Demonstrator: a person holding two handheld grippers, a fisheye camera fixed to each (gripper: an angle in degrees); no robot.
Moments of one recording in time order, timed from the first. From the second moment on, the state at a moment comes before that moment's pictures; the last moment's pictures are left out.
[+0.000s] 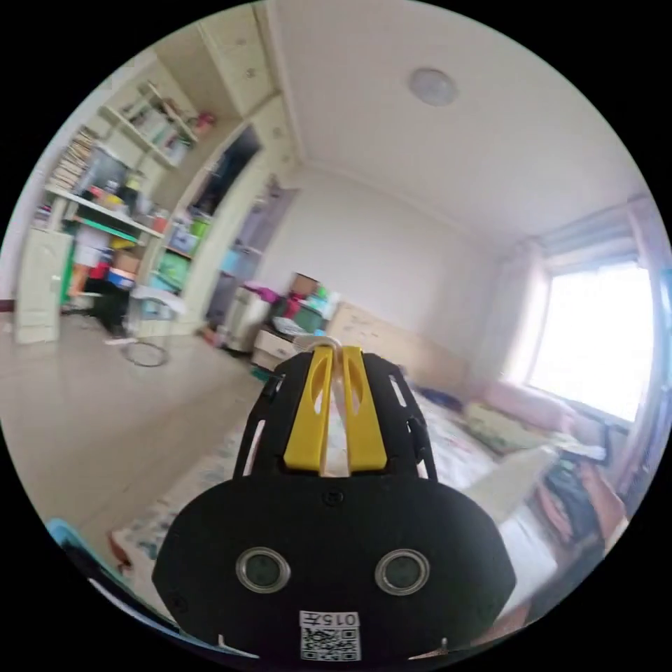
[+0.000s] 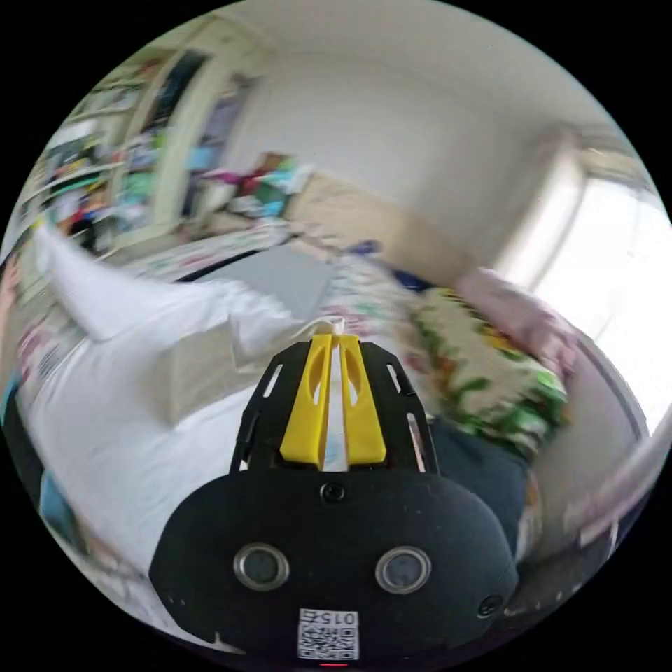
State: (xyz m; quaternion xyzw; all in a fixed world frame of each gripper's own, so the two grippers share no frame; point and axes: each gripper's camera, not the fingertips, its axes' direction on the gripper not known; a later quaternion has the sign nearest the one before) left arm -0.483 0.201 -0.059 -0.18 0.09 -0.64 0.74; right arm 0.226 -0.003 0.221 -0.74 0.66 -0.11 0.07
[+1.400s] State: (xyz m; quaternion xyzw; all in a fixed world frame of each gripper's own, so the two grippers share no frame) left arm -0.229 0.043 -0.326 -0.24 0.51 -0.44 0.70; right arm -0.509 -0.315 0.212 -0.75 0.54 0.32 0.21
